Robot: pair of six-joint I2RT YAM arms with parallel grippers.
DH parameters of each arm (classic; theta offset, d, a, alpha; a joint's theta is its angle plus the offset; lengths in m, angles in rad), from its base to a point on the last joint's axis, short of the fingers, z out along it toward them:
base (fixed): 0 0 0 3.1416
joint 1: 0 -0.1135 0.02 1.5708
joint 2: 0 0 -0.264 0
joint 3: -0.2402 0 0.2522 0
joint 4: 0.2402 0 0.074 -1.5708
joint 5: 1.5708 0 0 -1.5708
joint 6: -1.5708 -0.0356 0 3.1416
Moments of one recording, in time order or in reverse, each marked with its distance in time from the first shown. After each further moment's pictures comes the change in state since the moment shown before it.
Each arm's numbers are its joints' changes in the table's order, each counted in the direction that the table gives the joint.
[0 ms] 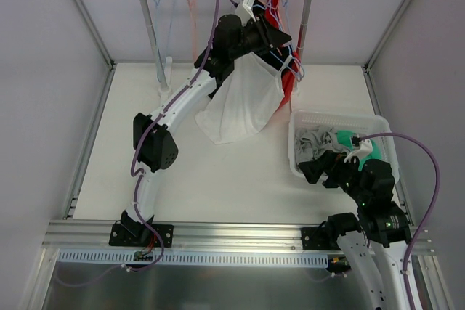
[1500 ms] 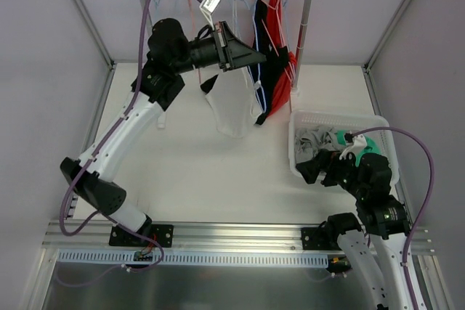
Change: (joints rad) left arm -0.040 -0.586 0.449 0.018 0.362 0.058; right arm 0.000 0.058 -0.008 -0.001 -0.044 0.087
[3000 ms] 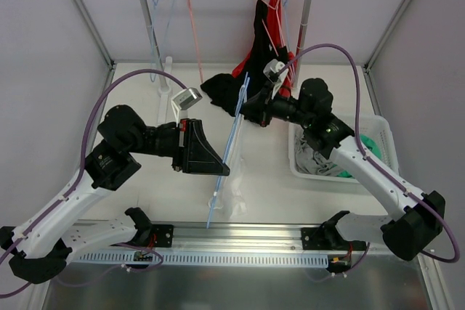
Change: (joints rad) left arm 0.244 -0.719 0.668 0.050 0.210 0.104; right arm -0.448 0.885 -0.466 -0.803 -0.273 0.214
